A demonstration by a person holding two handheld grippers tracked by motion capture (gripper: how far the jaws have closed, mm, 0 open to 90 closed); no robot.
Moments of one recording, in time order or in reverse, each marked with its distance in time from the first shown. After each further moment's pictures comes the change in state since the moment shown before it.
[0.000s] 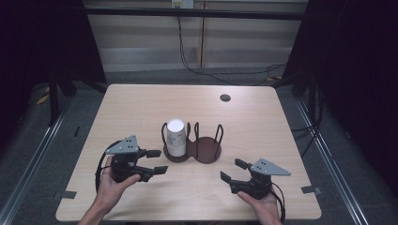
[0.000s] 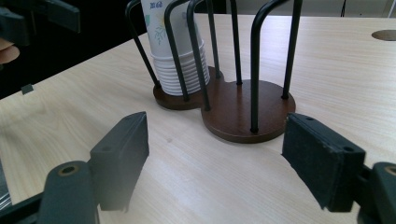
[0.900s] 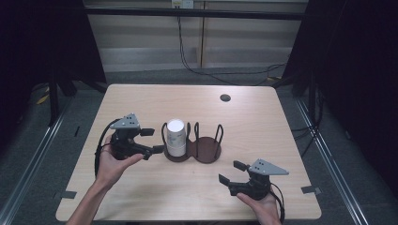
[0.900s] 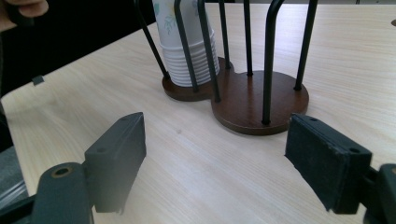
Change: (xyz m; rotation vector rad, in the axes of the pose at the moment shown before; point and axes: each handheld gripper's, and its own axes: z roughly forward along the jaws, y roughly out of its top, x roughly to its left) left arm 0.036 0.038 0.001 0.069 0.128 0.004; right arm 0.003 0.000 0.001 0.043 0.029 0.000
